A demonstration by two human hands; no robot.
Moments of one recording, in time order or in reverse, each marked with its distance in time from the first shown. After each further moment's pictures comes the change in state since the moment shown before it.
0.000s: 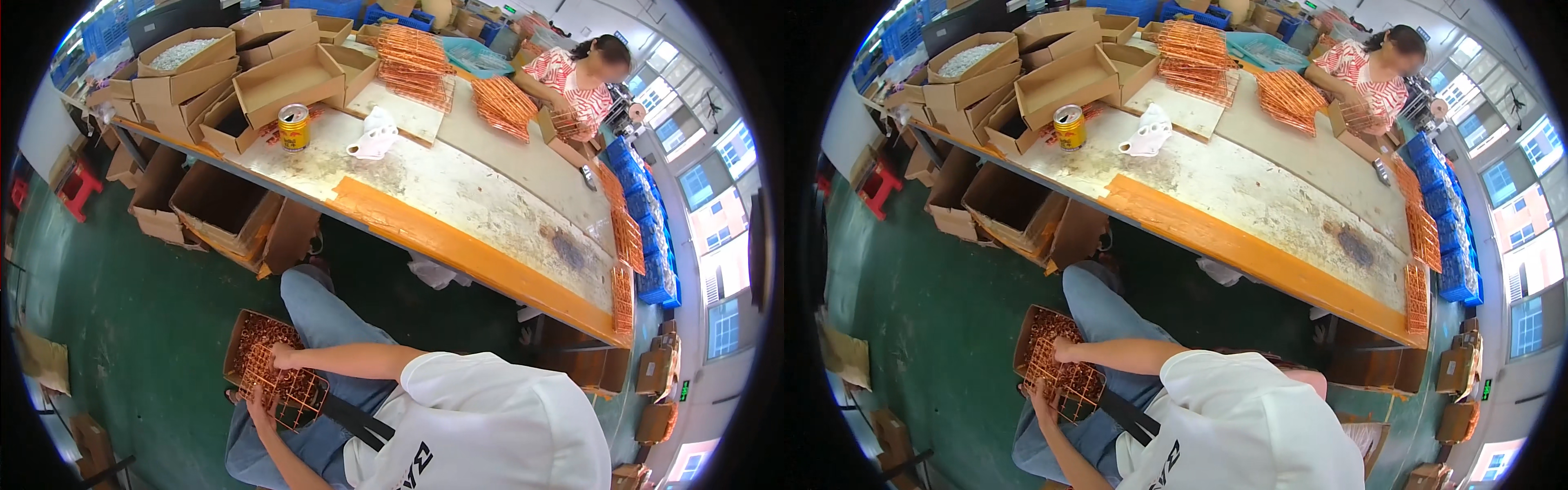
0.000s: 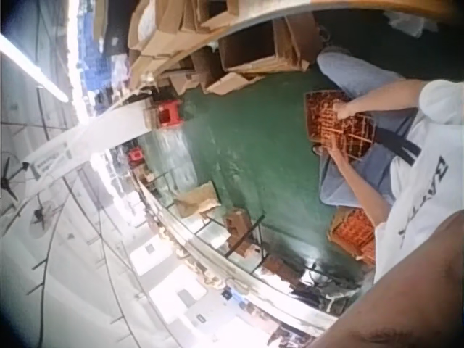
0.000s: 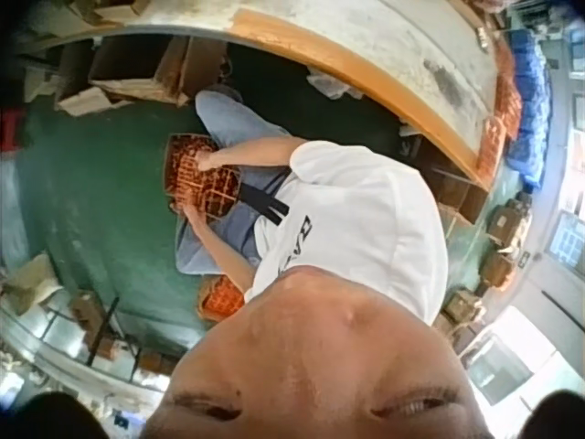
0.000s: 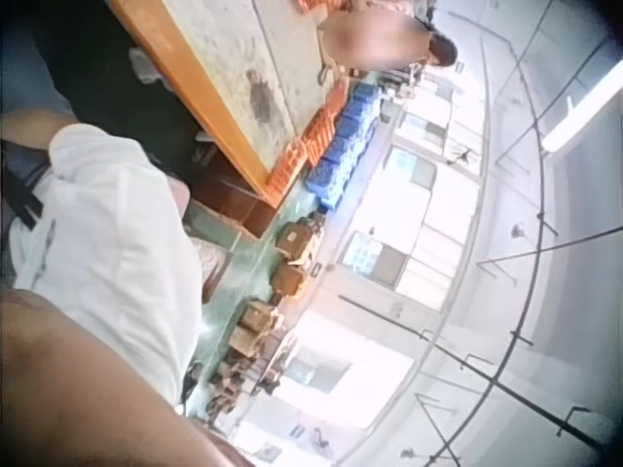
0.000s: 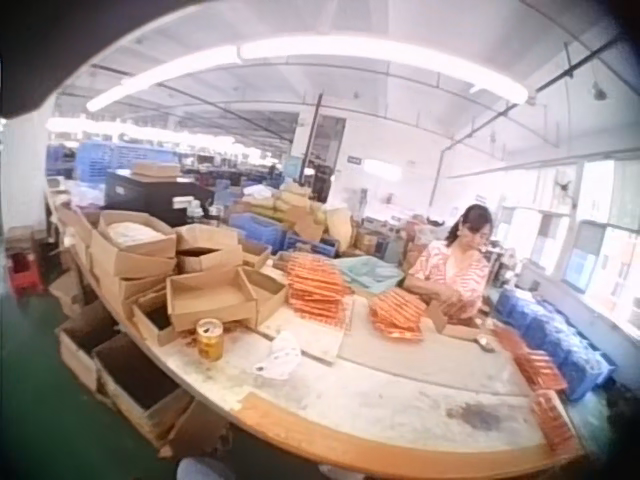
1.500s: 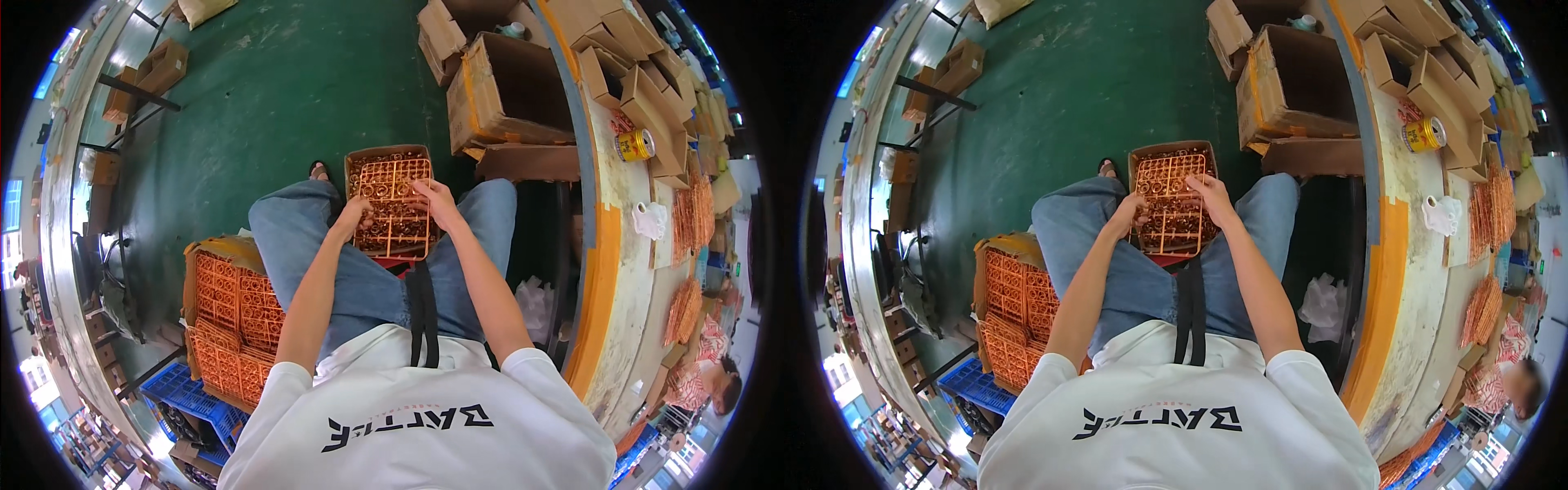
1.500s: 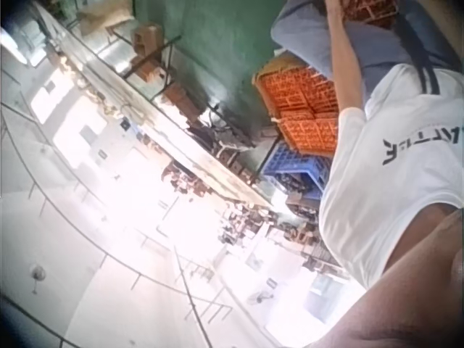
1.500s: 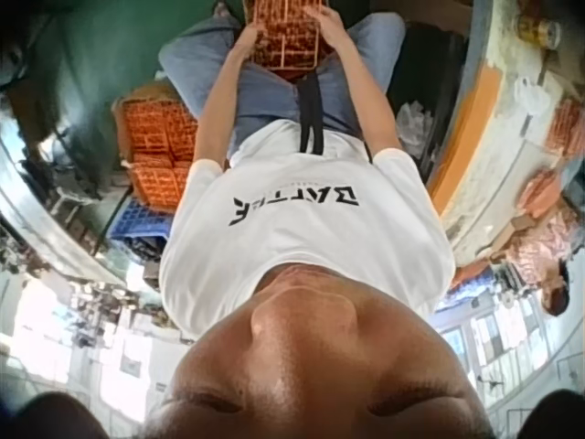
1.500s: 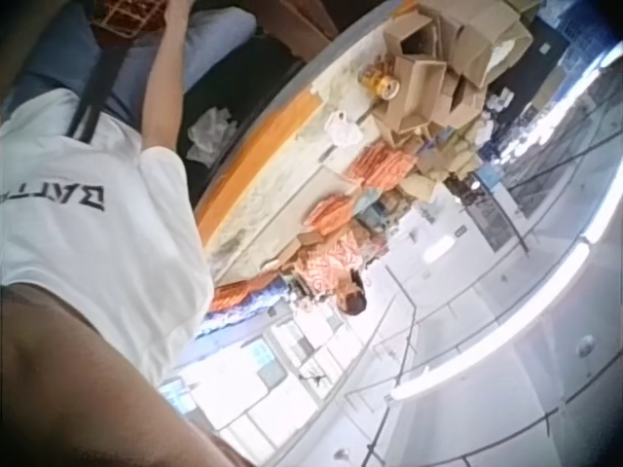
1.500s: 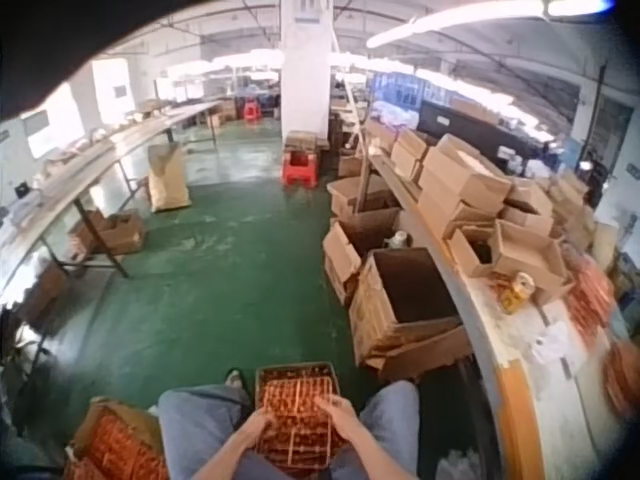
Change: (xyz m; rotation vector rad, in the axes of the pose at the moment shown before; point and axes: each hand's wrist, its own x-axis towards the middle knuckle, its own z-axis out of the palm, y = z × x) left_hand 0.031 -0.021 -0.032 0.092 -0.158 0.026; right_hand 0.013 -0.025 -0.021 0.157 -0.278 -0.093
